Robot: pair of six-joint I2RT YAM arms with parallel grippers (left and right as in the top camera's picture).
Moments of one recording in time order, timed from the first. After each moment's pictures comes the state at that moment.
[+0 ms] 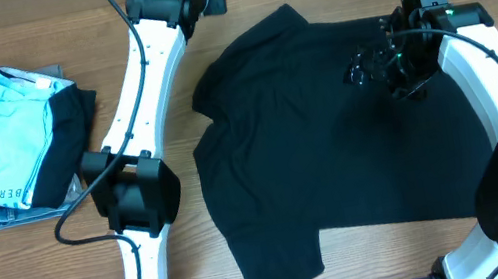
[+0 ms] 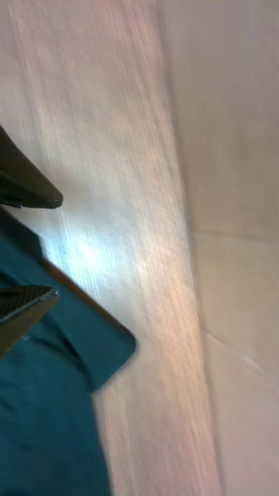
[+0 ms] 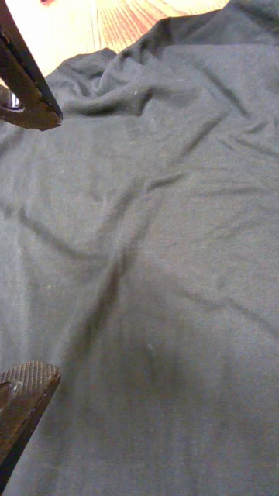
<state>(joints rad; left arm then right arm) -0.32 2.35 2.40 -0.79 0.02 -0.18 -0.02 1.81 1.47 -1.02 -0.33 0.30</state>
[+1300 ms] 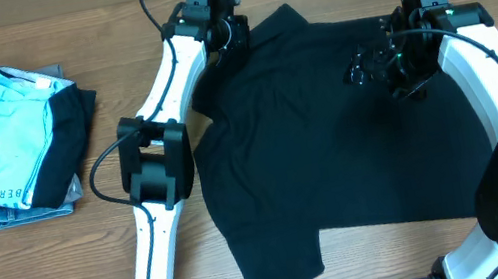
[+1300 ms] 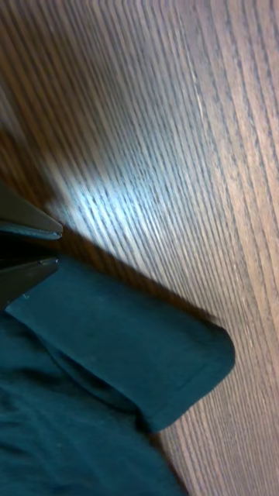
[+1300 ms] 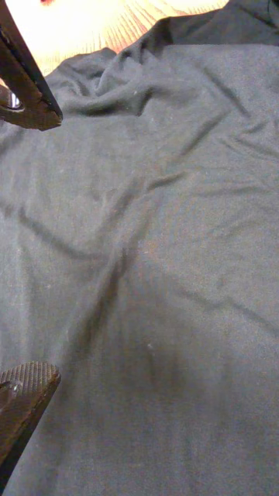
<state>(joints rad) -0.31 2.65 2.38 -0.64 0.32 -0.16 -0.02 1.81 1.47 -1.02 -0.33 0.30</state>
